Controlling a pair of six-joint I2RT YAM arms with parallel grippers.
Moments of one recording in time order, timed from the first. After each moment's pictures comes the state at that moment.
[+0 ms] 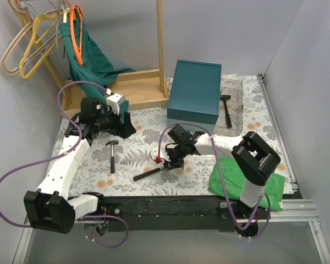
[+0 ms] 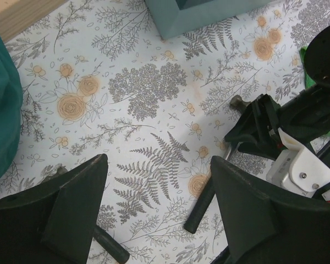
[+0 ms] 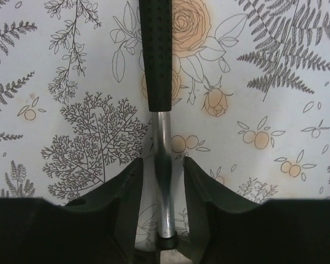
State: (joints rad) left arm -0.17 1.16 1.03 -0.57 0.54 0.08; right arm 0.87 1.75 0.99 -0.36 -0.60 -0.94
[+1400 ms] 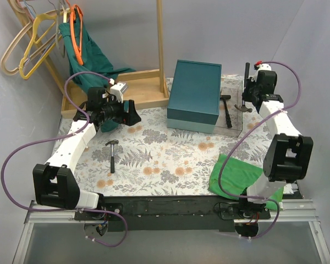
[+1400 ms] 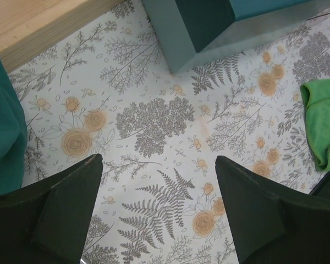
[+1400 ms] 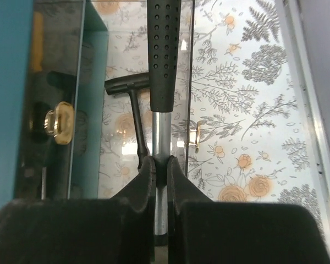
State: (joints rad) left arm -0.16 1.37 1.13 -0.40 0.56 -0.01; right arm -0.05 1.62 1.32 -0.25 -0.02 0.11
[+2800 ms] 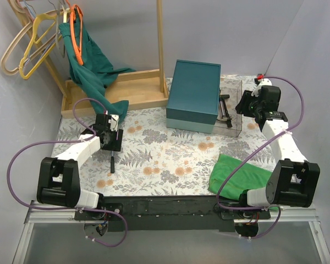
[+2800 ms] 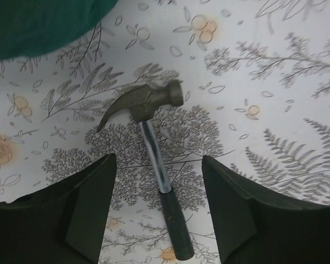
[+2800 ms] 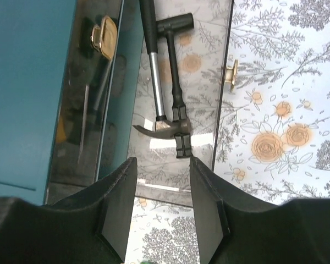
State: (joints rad) left arm -0.15 1.39 0.78 -0.42 -0.04 0.00; right arm -0.07 1.38 1.08 -0.27 -0.18 0.16
